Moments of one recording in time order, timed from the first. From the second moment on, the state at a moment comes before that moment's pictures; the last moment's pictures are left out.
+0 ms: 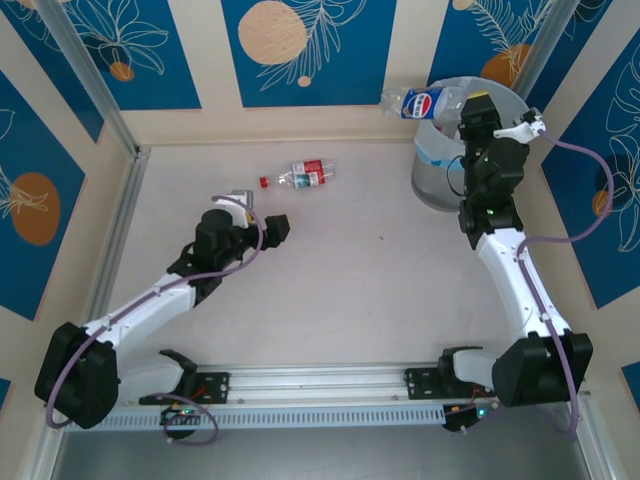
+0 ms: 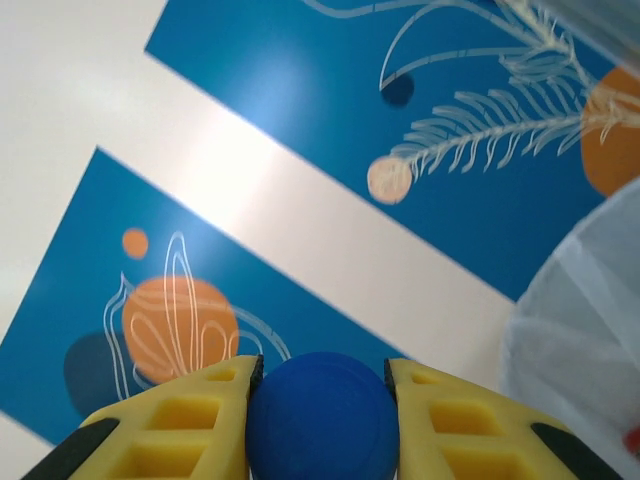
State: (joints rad) left arm -0.50 1.16 0.65 0.19 0.05 -0.44; right arm 0.06 1.23 1.15 0.35 0.25 0.96
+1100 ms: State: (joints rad) left arm -0.50 1.05 0.59 0.14 -0.04 -0.45; right arm -0.07 1.57 1.33 0.53 0.43 0.45
